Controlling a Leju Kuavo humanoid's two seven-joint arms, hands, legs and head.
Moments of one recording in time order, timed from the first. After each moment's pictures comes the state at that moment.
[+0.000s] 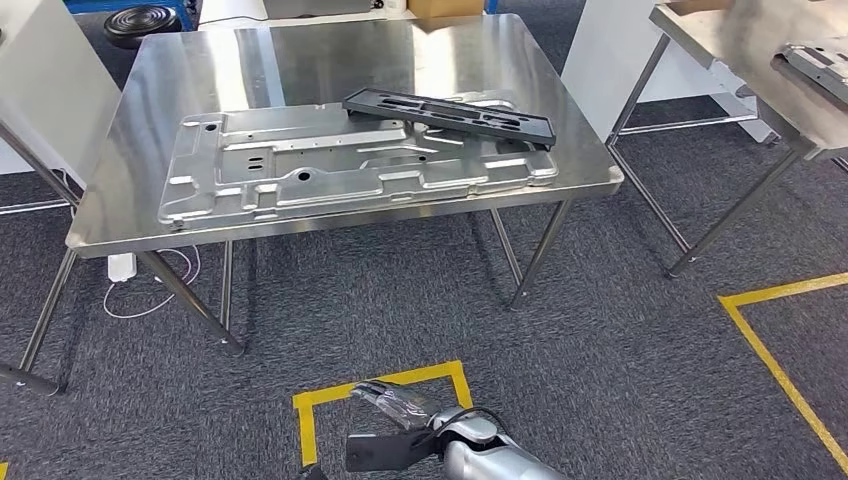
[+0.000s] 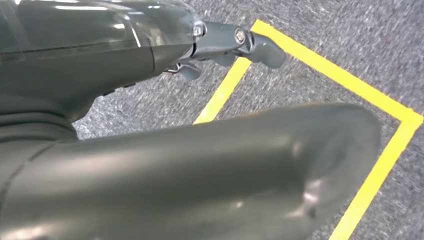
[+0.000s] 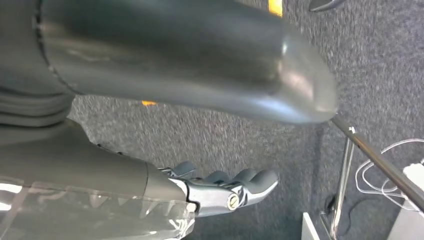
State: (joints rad) left arm -0.14 -0.14 0.19 -0.22 -0.75 0.20 -0.51; right arm -0.43 0.21 1.01 -0.45 0.39 -0.14 -0.39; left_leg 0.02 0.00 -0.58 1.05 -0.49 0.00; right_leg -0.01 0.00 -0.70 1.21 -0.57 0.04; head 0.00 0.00
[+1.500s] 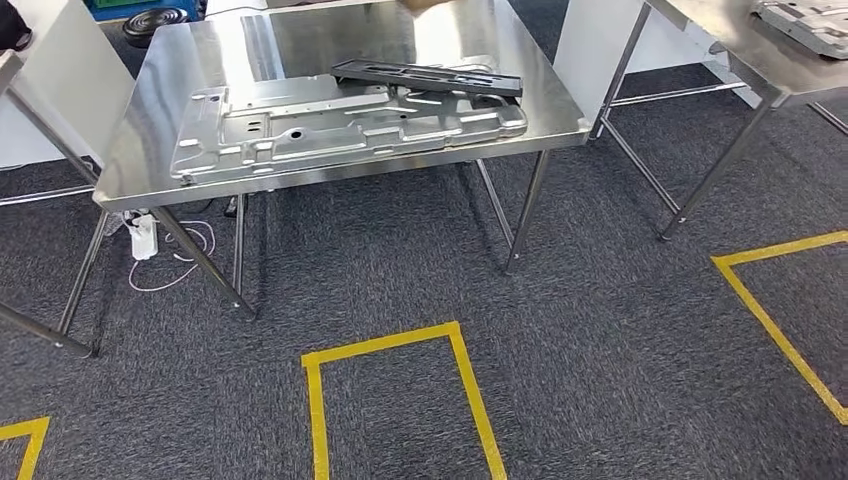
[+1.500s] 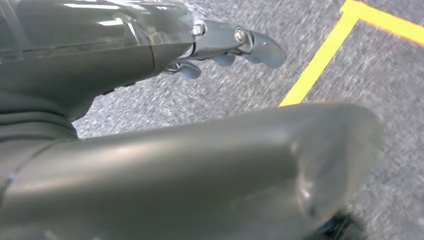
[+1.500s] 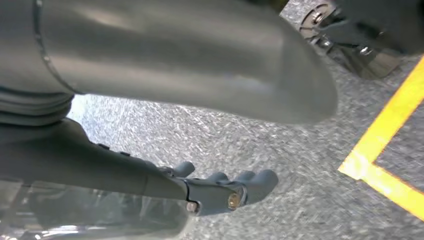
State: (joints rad) left arm -0.05 -0.03 0.24 -0.21 -0.74 0.28 -0.52; right arm -0.09 0.06 0.58 -0.19 0.10 -0.18 0.03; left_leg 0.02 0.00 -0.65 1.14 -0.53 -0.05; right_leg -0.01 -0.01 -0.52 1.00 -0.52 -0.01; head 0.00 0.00
